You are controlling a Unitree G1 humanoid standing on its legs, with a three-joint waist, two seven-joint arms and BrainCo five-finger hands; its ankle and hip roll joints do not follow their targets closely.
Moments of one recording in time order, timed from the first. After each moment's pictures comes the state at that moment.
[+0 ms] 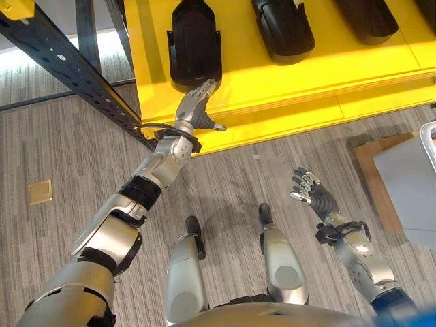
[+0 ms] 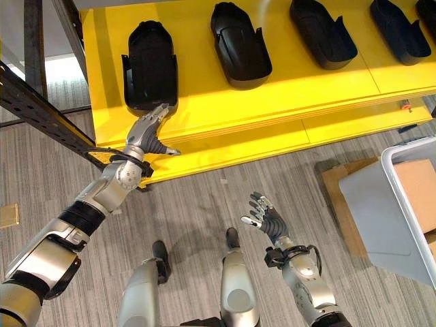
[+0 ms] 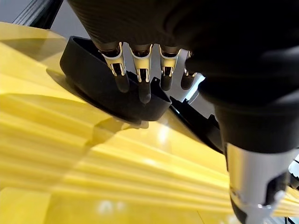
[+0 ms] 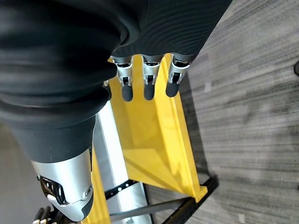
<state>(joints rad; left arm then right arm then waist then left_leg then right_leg) -0.80 0.52 -0.53 0.54 0.40 -0.04 0.31 0.06 -0.45 0.28 0.14 0.62 -0.13 0.08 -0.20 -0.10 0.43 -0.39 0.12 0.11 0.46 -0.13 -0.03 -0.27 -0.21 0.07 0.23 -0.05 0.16</state>
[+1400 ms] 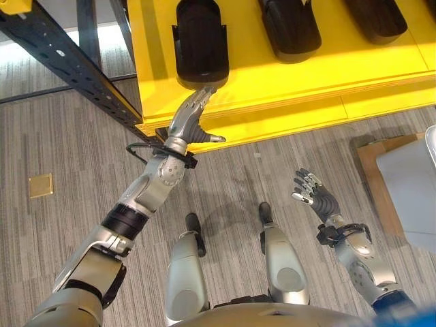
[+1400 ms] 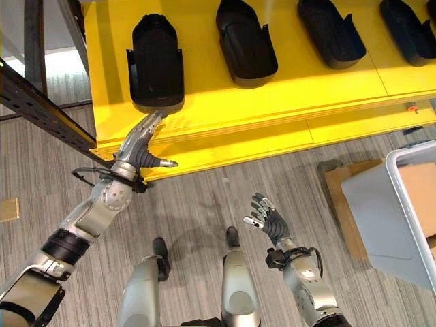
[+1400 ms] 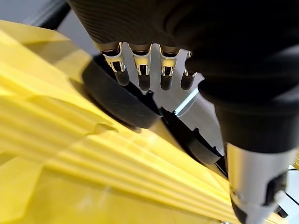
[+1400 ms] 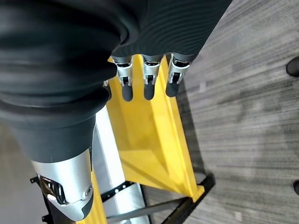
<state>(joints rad) -0.49 0.60 -0.40 0.18 0.37 -0.10 0.29 0.07 -0.45 0.27 0.14 0.64 -0.13 0.07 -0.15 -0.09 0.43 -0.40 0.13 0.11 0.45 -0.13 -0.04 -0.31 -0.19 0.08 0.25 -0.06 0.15</state>
